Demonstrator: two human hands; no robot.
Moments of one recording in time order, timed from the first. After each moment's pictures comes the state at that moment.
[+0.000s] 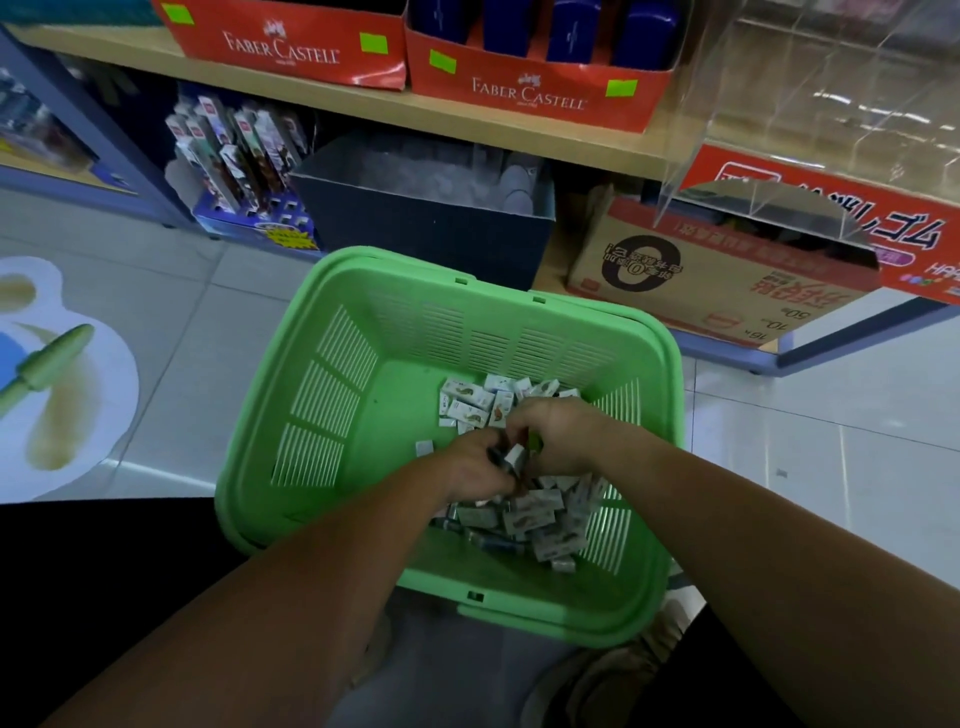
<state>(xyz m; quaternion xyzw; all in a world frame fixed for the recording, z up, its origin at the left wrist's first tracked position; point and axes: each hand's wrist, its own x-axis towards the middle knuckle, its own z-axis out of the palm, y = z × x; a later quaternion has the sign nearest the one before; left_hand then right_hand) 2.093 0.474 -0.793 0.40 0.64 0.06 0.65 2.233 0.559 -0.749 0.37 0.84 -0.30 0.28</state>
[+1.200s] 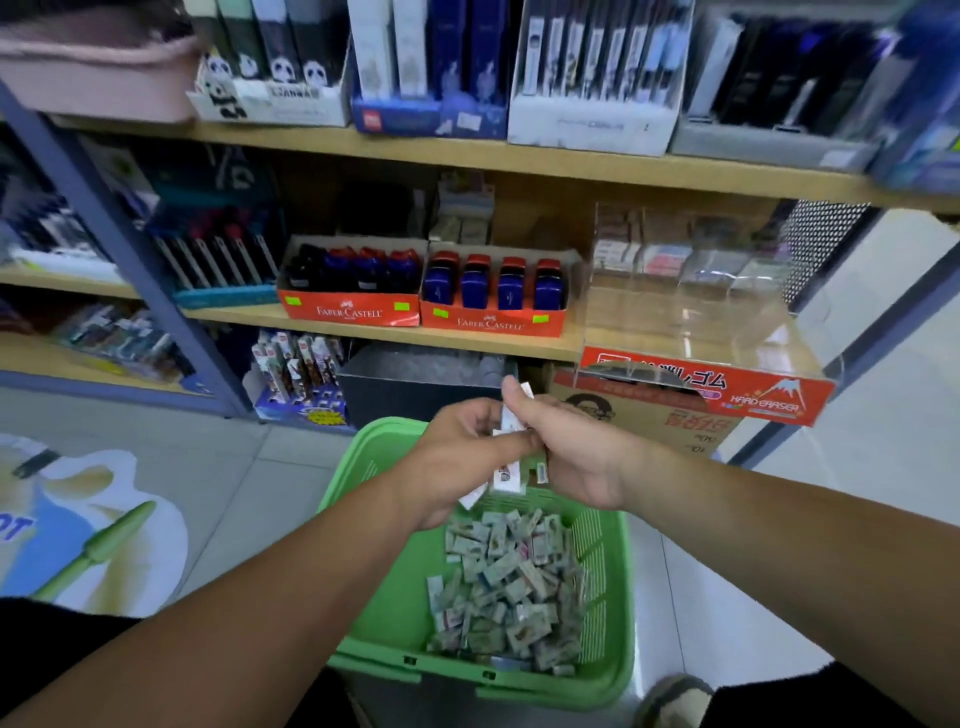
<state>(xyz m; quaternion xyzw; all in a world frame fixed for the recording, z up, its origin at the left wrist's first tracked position) 2.074 0.489 -0.549 0.46 0.57 0.41 0.55 2.214 0.546 -0.544 0.50 0.44 -0.73 -0.16</state>
